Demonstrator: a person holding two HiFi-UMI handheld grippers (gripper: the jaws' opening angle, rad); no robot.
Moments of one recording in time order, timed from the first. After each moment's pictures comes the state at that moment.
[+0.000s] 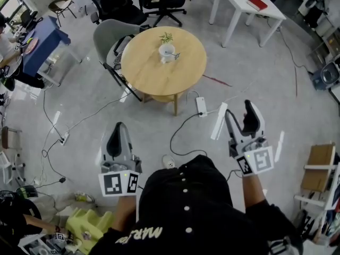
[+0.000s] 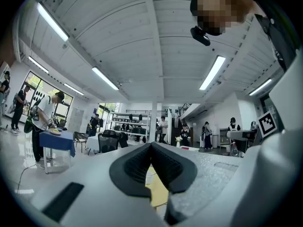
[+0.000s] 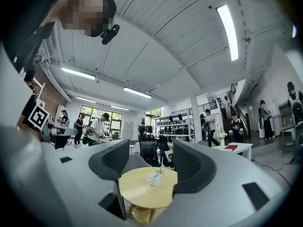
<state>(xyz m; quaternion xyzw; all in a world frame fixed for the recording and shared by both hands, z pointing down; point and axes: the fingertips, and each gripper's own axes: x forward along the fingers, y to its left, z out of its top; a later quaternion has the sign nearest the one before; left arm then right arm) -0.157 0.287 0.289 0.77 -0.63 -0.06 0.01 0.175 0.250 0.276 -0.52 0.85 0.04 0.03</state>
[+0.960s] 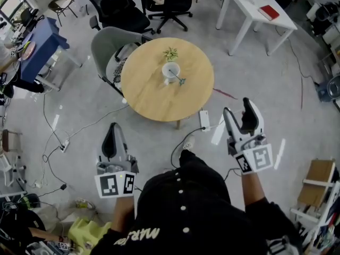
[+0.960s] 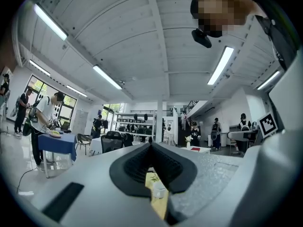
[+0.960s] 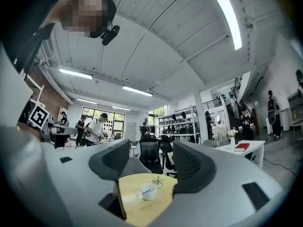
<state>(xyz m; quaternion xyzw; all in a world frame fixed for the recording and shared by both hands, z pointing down) -0.176 0.104 0.290 0.75 -0.66 -0.05 0.01 0.163 0.047 0.287 -0.50 0.87 0.03 0.04</state>
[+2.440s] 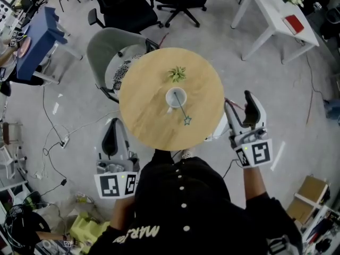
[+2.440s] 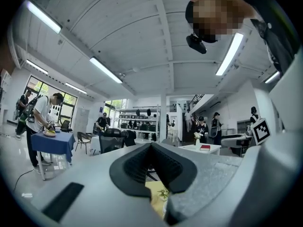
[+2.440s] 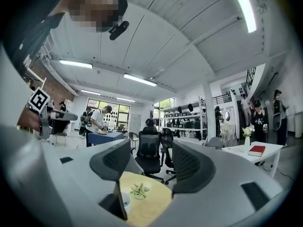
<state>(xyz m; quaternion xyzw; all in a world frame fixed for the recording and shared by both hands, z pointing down) -0.177 -0.156 0.303 0.74 -0.67 -0.02 0.02 0.138 -0.247 0.328 -0.46 0.89 0.03 -0.02</state>
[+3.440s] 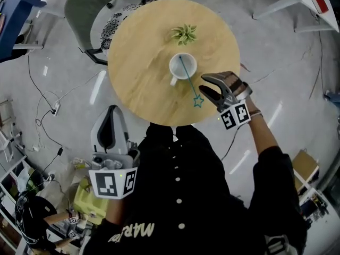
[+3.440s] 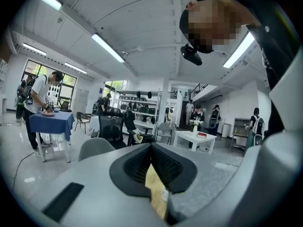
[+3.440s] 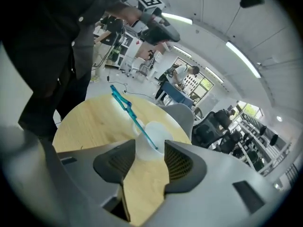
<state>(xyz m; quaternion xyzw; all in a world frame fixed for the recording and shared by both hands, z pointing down) -0.198 -0.208 0.412 0.75 -0.65 0.02 0.12 0.024 -0.252 0.639 -0.06 0.88 0.28 -0.37</state>
